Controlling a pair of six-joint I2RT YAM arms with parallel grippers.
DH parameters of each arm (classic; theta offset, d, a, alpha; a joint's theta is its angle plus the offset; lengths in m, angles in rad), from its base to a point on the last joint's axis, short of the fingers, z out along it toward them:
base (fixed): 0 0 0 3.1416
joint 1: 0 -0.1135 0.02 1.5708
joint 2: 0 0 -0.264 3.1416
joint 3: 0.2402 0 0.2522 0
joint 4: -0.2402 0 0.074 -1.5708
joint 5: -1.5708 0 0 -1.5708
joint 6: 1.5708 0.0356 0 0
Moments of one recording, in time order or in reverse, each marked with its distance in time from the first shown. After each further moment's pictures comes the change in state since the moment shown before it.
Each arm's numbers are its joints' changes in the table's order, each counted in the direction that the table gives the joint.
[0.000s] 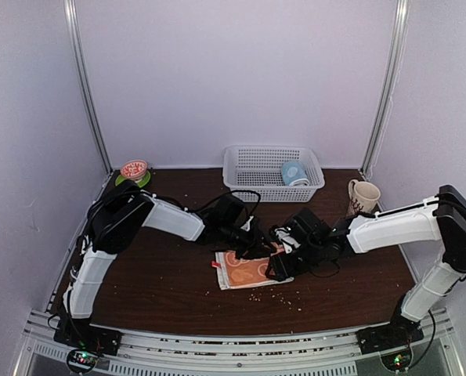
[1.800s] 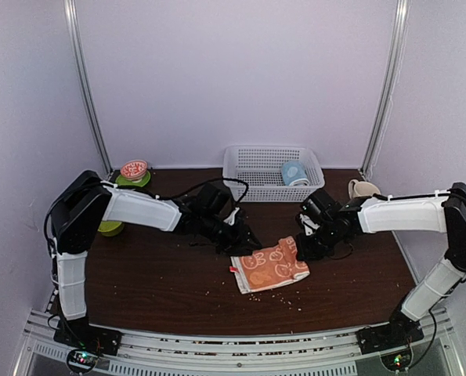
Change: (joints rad) left arm -0.011 -0.294 -0.173 -0.243 0.093 0.191; right arm 0.182 -0.037 0.079 -0.253 -0.056 0.058
